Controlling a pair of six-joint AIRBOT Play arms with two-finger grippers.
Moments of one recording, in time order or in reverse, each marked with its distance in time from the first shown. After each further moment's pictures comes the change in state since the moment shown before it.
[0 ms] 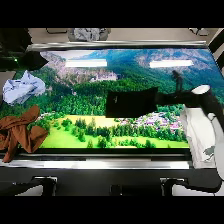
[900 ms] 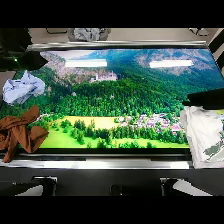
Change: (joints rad) left arm 0.000 0.000 0.000 0.000 0.004 0.002; right arm -0.679 0.122 0.528 -0.185 0.485 0.195
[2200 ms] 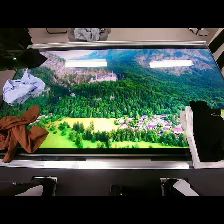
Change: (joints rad) left arm 0.000 0.002 0.003 -0.009 0.037 0.000; right arm -0.099 0.163 -0.714 -0.574 -0.031 -0.131
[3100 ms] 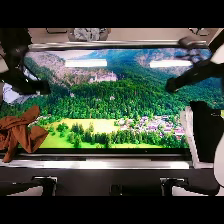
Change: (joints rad) left arm -0.066 -0.053 -0.114 0.442 -0.446 -0.161; right arm 0.974 -0.287 0.651 0.142 -0.077 -0.053
